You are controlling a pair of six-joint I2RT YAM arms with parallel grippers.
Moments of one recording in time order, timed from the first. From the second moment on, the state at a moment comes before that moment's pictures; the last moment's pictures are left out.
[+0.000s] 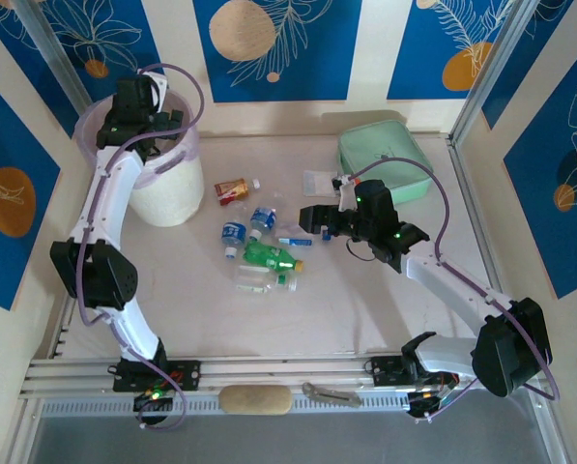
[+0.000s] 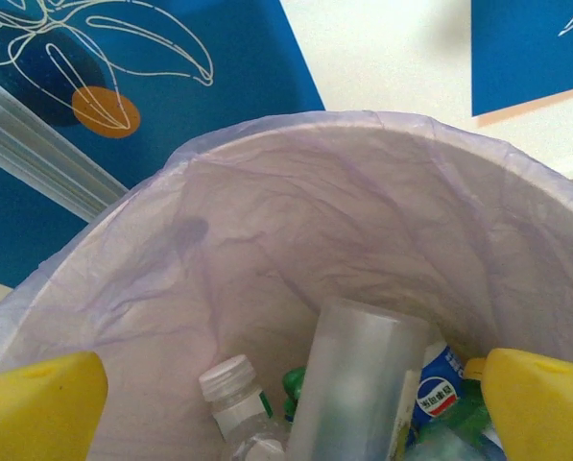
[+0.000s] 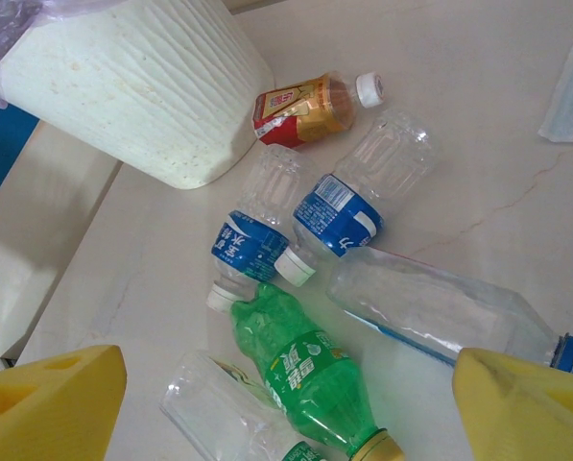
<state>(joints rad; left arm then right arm) -0.08 1.78 1.92 -0.63 -0.28 0.26 0.50 1.22 0.88 -0.18 -0.31 0.49</state>
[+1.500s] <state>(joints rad) -0.34 2.18 2.26 -1.01 0.35 0.25 0.49 1.23 0.87 -0.17 -0.31 0.49</state>
